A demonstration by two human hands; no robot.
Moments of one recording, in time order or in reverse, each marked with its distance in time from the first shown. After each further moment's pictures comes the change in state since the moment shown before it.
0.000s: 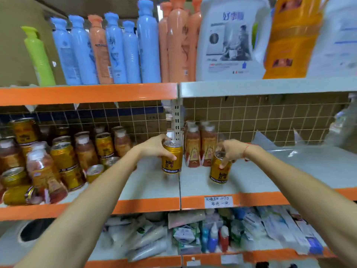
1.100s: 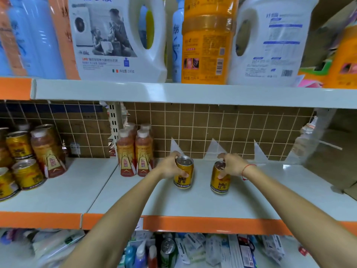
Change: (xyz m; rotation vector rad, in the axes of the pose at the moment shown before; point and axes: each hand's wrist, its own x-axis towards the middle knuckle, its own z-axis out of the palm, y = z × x) left_hand 0.166 0.159 0.241 -0.119 0.053 -0.039; right_hand 0.017 0.292 -0.008 0.106 0.081 0.083
